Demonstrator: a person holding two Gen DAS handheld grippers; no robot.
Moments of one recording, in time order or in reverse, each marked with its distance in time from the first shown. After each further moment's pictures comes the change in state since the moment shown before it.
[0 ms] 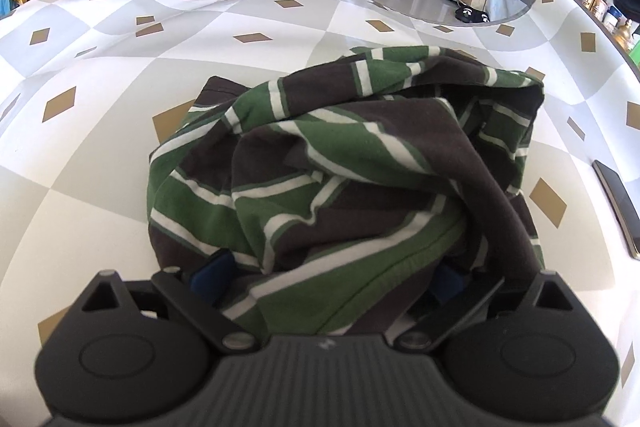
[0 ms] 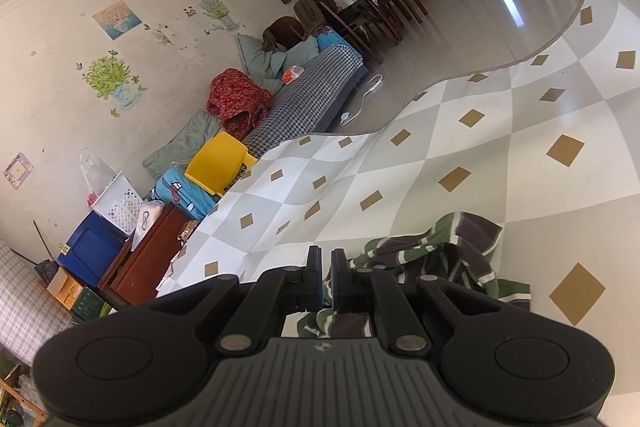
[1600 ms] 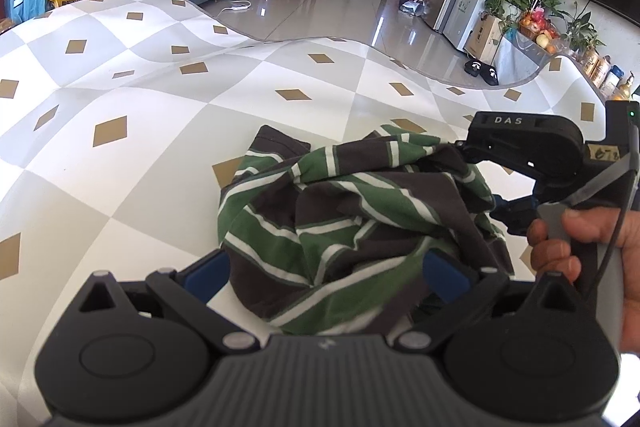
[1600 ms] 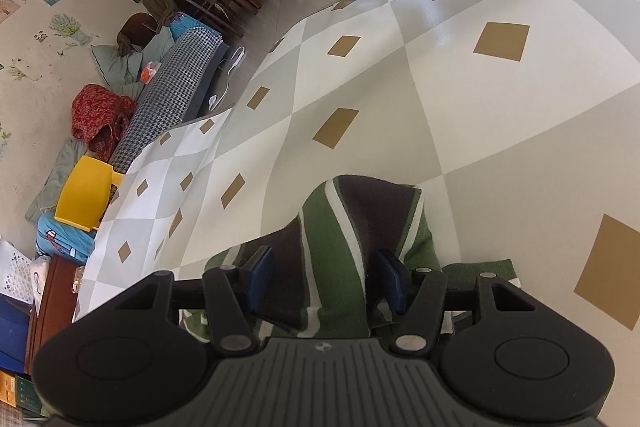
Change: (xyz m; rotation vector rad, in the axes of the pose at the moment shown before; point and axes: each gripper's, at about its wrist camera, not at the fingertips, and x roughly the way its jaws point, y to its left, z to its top) left arm -0.056 0.043 0.015 -0.090 -0.119 -0.025; right arm 0.147 -0.073 -0.006 0.279 0.092 -0.301
